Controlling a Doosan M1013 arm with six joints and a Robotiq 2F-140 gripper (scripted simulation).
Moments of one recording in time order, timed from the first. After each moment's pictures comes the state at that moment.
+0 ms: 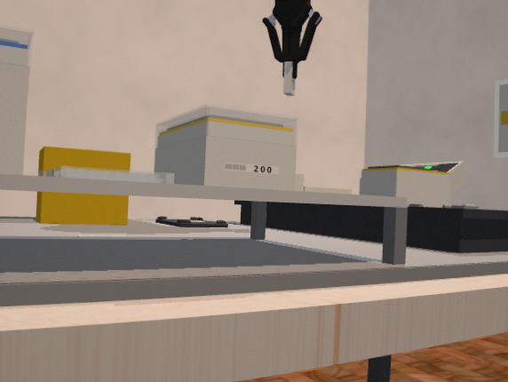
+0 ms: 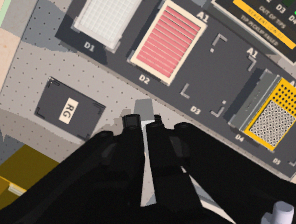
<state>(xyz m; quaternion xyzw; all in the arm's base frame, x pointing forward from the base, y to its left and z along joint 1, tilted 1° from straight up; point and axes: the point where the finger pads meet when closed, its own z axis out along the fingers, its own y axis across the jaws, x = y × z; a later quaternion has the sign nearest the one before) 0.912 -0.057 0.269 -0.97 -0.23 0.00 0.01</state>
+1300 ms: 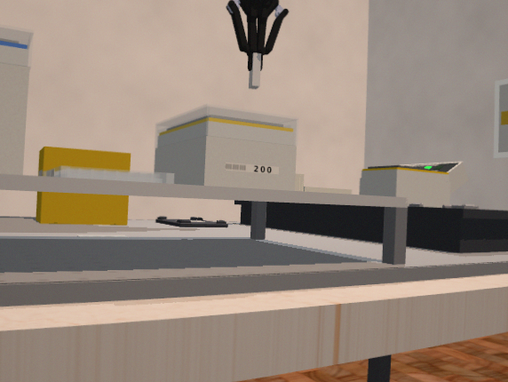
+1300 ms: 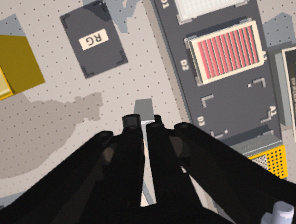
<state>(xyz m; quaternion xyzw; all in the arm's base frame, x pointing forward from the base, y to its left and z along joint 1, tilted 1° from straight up) 0.830 -0.042 0.271 -0.84 -0.54 0.00 0.01</state>
